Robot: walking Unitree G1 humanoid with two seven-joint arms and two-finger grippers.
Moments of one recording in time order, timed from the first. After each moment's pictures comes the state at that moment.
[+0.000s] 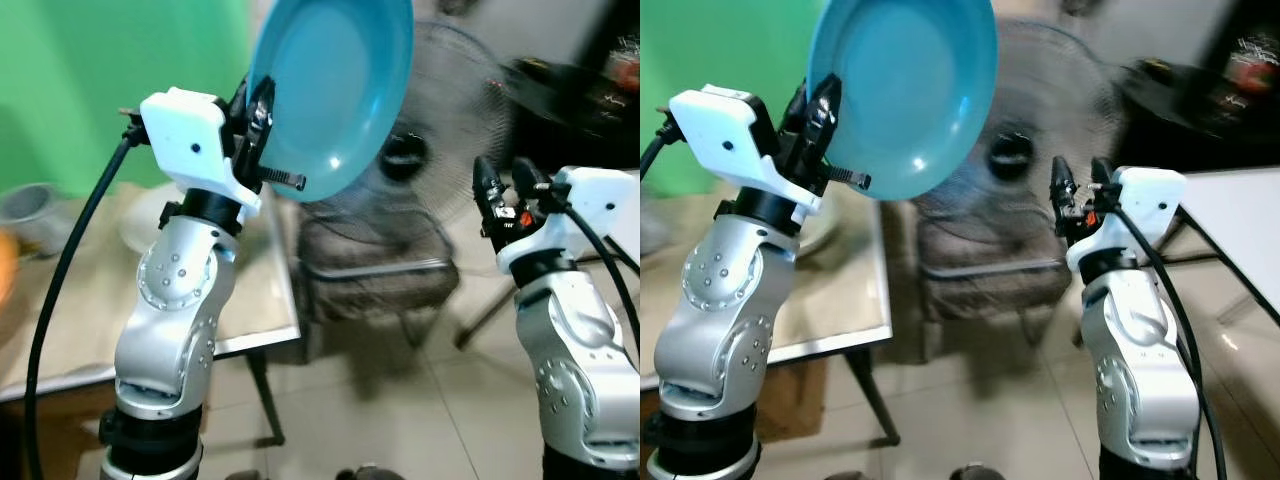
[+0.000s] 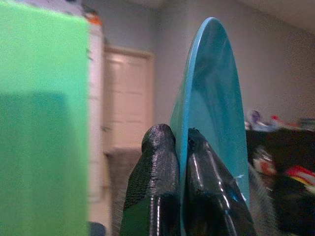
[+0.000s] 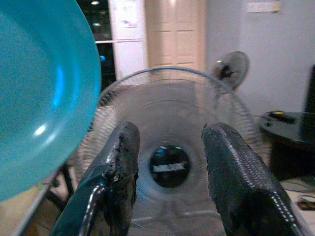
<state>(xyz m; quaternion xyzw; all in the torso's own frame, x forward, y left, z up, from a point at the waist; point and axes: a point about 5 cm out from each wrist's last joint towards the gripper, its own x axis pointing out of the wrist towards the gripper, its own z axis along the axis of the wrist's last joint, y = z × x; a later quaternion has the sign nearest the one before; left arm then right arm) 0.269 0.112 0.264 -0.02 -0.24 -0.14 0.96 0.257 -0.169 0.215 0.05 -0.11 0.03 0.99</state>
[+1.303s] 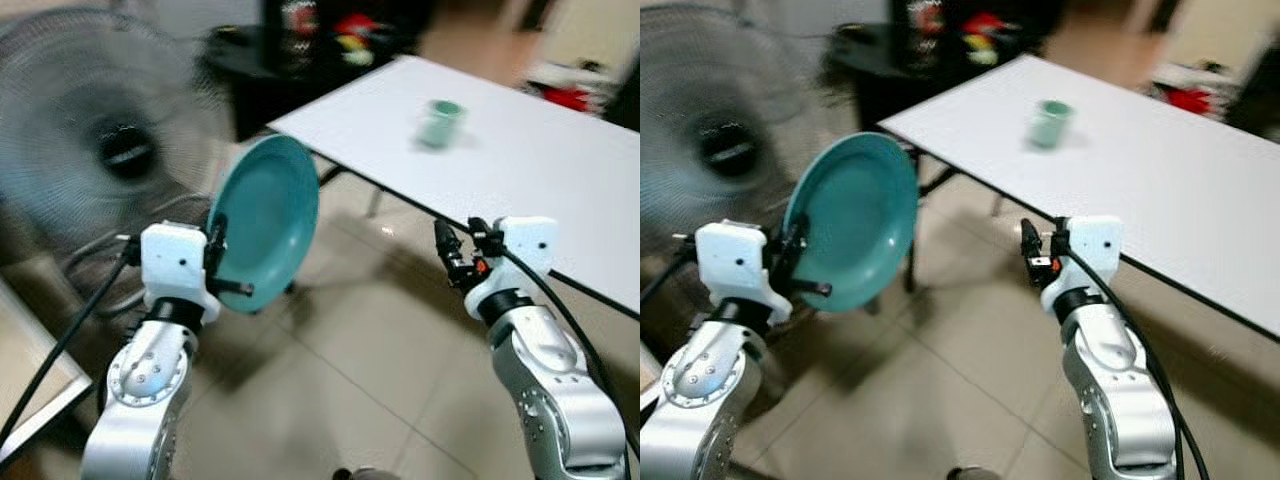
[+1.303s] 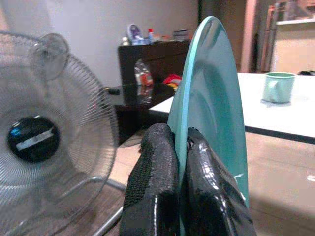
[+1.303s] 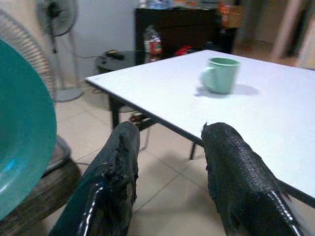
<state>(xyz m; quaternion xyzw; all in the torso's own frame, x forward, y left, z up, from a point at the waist) 0.233 0.158 0.171 0.07 -0.06 -0.04 0.99 0.251 -0.157 0.163 0.02 0.02 0.05 1.00</state>
